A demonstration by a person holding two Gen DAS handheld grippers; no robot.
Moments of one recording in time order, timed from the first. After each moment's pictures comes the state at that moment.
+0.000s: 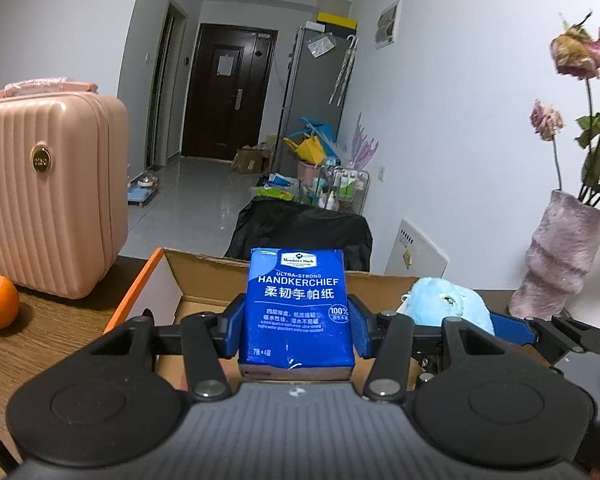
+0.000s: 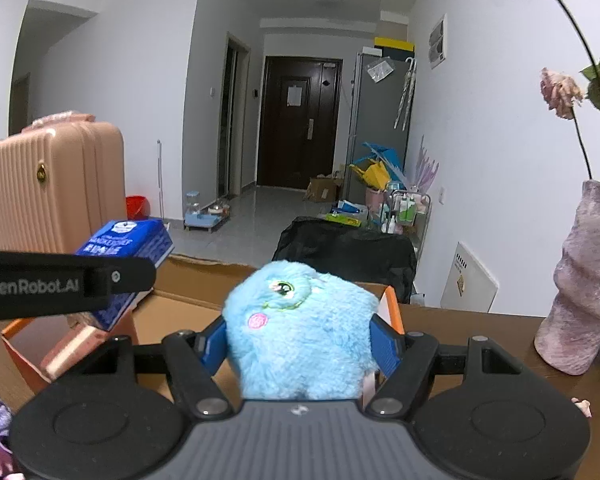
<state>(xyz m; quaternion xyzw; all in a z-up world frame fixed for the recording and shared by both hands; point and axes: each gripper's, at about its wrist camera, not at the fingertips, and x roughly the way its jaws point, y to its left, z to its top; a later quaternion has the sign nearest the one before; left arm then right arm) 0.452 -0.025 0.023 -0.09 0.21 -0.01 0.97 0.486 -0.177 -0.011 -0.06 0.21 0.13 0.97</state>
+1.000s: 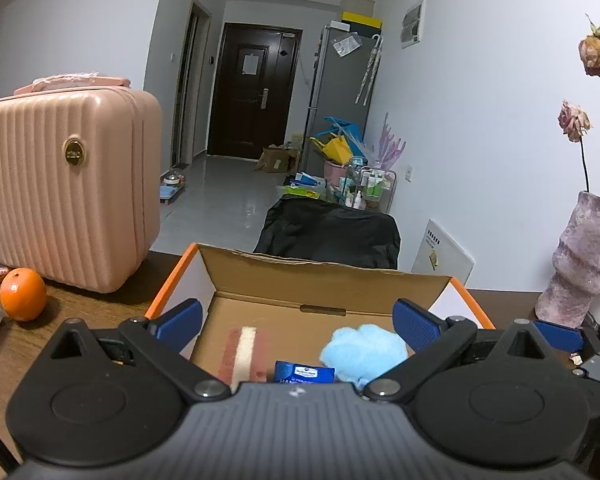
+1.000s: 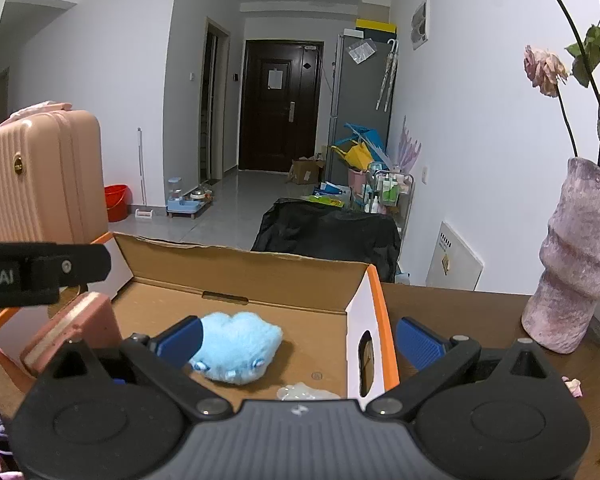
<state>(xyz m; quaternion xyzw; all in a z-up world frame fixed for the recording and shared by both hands) 0.452 -0.013 0.017 -0.08 0.21 0.04 0.97 0.486 -0.181 -0.012 -0.05 0.23 0.10 0.97</state>
